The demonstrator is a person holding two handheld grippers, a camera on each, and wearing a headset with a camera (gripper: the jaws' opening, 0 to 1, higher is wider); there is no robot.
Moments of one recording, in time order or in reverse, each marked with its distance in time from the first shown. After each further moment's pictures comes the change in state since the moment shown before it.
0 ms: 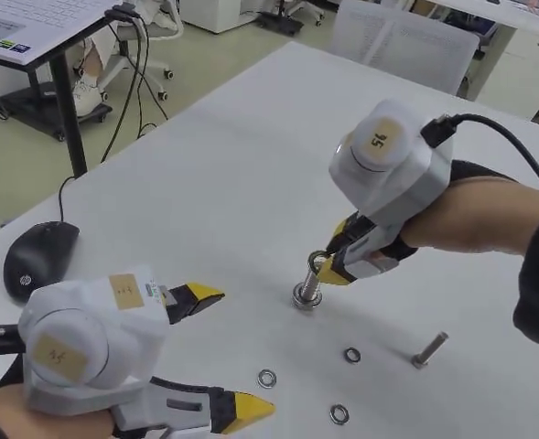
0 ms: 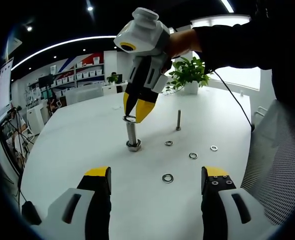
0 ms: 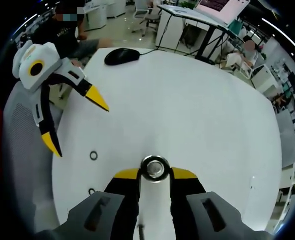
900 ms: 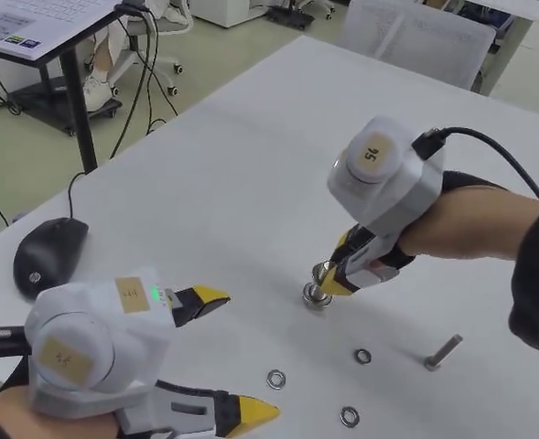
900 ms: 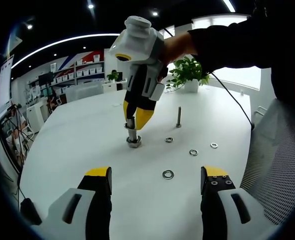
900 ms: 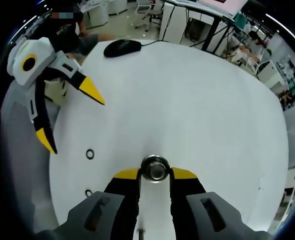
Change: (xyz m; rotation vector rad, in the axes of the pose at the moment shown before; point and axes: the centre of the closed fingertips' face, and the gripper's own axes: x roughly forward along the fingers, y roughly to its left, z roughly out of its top) left arm -0.002 -0.001 -0.008 -0.008 0.016 -0.001; right arm 0.029 0.005 -0.009 0.007 0.043 0.056
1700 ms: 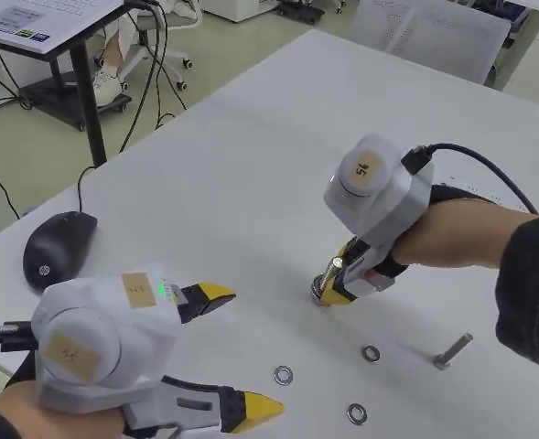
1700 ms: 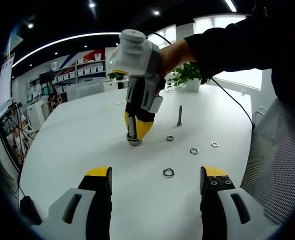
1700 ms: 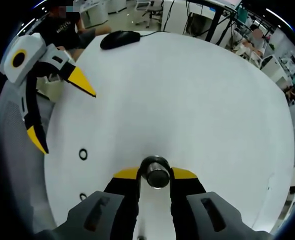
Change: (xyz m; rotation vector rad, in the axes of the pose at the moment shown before) left arm 0.001 0.001 -0.004 -0.008 0.011 0.006; right arm 0.027 0.004 -0.006 0.018 0.024 0.036
